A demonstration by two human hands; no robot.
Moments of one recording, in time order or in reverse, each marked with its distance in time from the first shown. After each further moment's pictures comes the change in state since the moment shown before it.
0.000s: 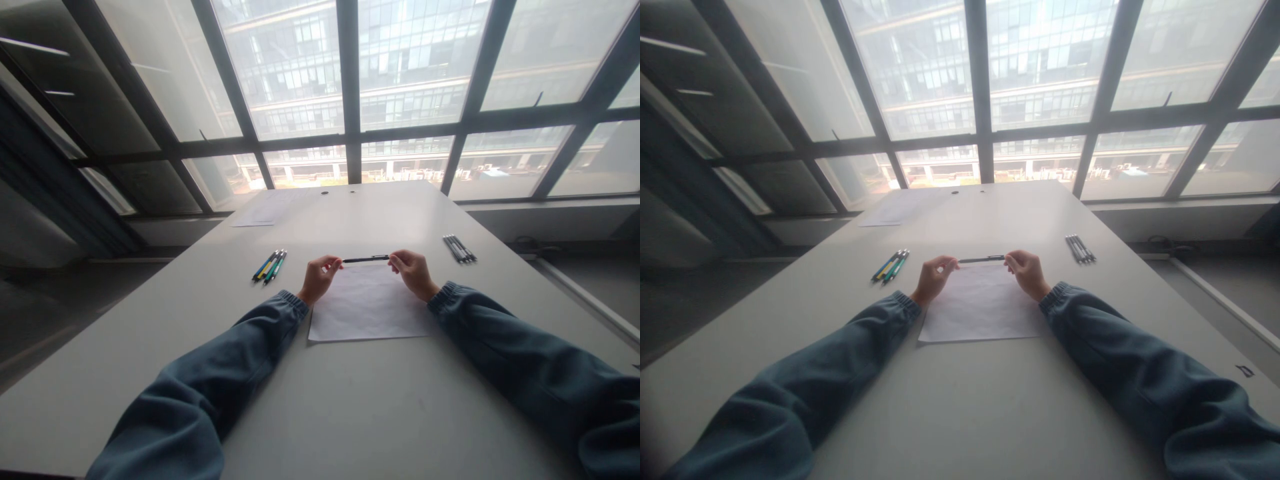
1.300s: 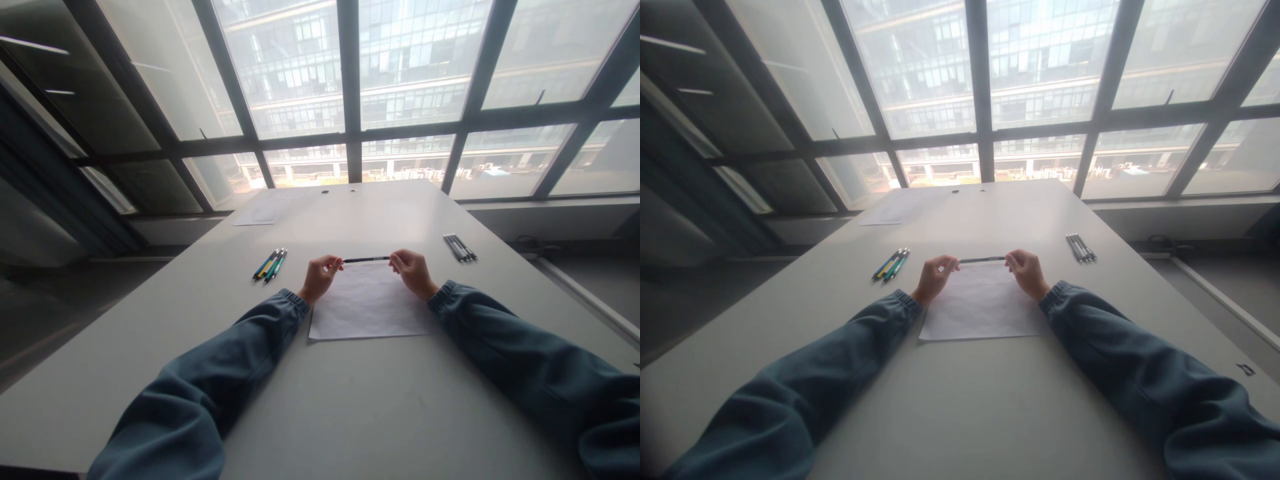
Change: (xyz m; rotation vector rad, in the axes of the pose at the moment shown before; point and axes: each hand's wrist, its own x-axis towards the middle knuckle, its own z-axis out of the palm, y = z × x) left_hand -0.001 -0.001 -0.001 0.000 -0.041 -0.002; right_hand -0.001 -0.002 0.000 -0.088 -0.015 -0.022
